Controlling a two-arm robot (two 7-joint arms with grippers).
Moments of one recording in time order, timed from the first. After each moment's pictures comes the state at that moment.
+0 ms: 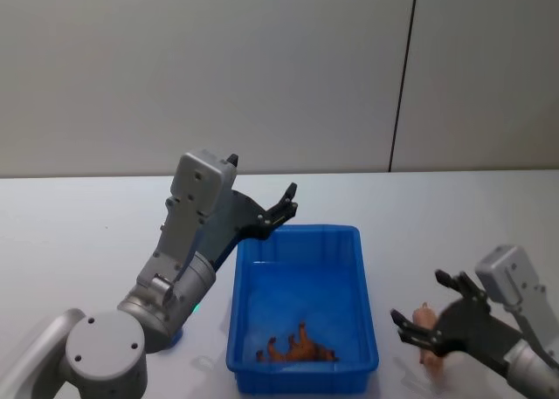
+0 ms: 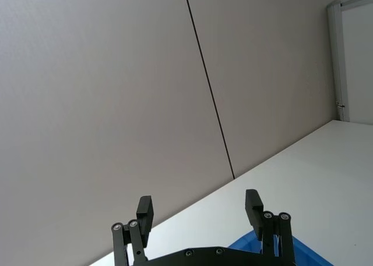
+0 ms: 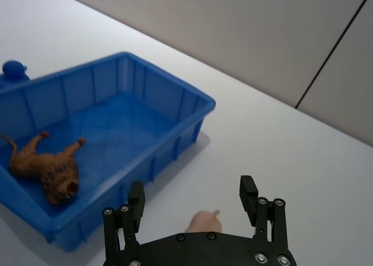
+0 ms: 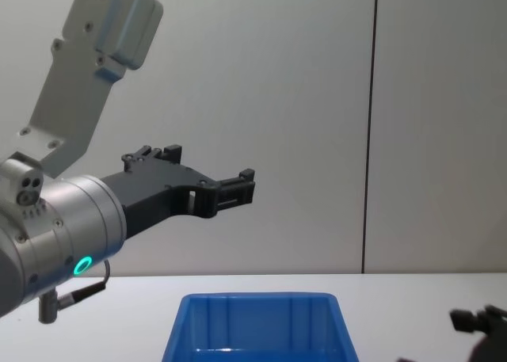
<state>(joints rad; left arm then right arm) -0.24 0.38 0.45 -1.63 -0.20 0.01 -0.01 0.01 0.37 -0.27 -1.59 0.06 0.10 0.39</state>
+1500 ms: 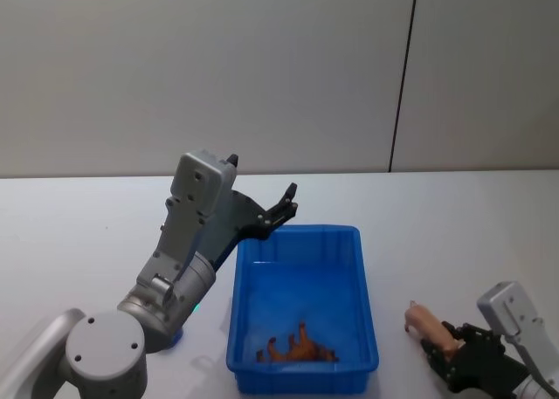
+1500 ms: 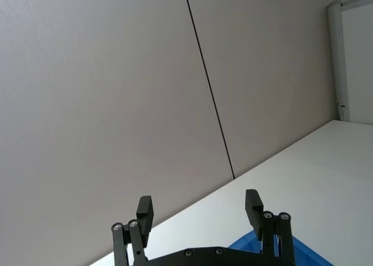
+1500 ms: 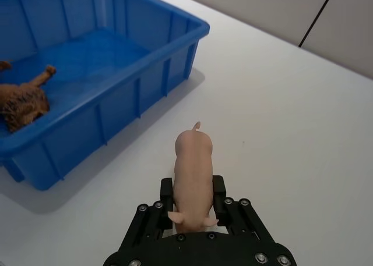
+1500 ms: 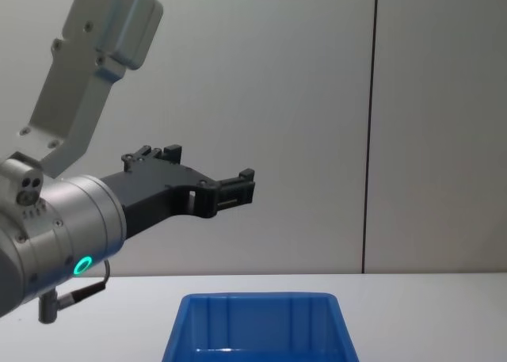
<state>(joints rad) -0.24 0.38 0.45 -1.63 -0.20 0.01 -0.01 0.00 0.38 -0.28 -1.49 0.05 0.12 0.36</state>
